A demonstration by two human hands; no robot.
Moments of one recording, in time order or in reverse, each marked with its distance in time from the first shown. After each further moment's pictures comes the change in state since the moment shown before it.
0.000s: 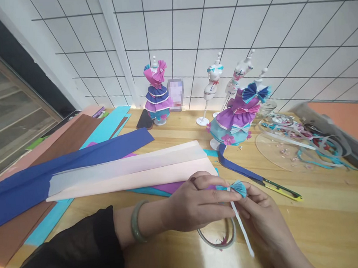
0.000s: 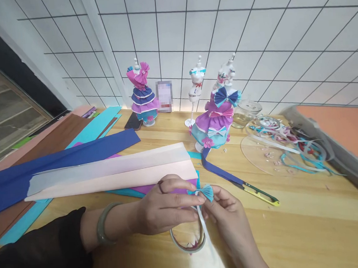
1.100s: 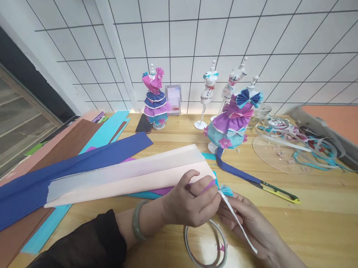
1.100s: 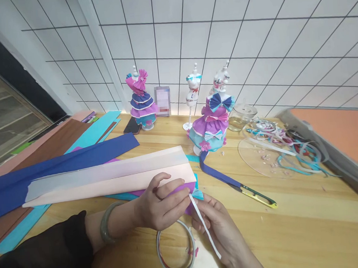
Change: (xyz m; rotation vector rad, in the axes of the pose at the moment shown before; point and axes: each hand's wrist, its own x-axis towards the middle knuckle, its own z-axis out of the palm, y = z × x) left_hand -0.010 -0.011 0.000 0.322 -0.122 0.060; right_hand 0.000 0.004 0.011 0.311 -0.196 0.315
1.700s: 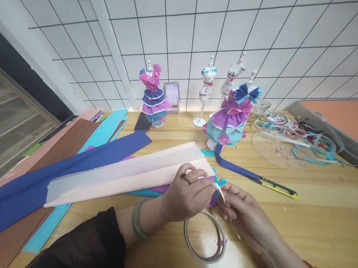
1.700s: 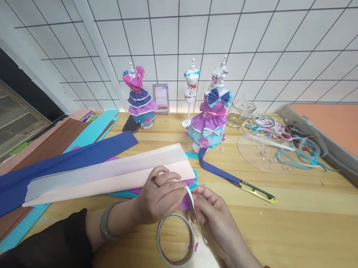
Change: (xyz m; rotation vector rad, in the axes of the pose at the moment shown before) left_hand 0.003 -0.001 0.006 0.129 0.123 -0.042; right_hand 0.001 0.004 0.002 -0.126 0.049 -0.149
